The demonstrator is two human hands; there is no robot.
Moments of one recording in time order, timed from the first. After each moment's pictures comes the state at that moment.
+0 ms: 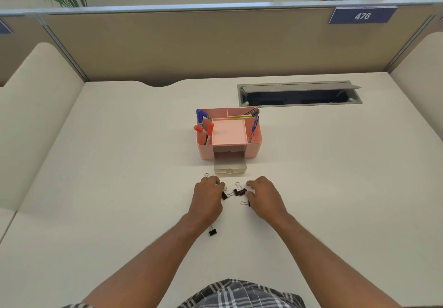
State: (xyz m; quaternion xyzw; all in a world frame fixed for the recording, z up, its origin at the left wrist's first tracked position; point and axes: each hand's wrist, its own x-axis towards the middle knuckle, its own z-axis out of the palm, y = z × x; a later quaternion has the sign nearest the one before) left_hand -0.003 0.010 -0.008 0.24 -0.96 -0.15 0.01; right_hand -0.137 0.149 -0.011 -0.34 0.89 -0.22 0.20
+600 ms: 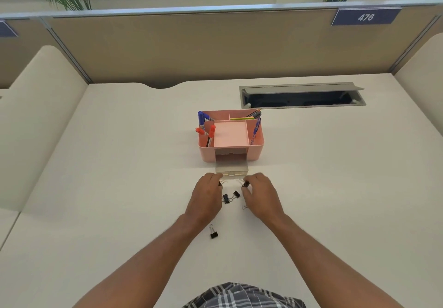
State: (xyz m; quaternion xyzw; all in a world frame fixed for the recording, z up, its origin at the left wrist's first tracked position) left_hand -0.003 0.004 0.009 0.24 -0.93 -0.25 0.15; right_hand -0.133 0.132 0.001 -0.38 0.88 -0.26 0.12
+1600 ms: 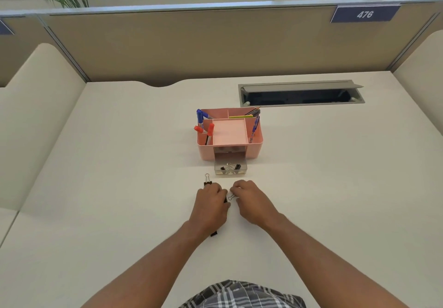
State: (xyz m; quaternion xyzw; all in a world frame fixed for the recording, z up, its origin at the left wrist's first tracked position) left_hand 0.004 0.021 -0.017 0.22 -0.97 -0.14 0.00; right_hand -0.121 0.134 -0.009 -0.53 0.82 -0.16 0.18
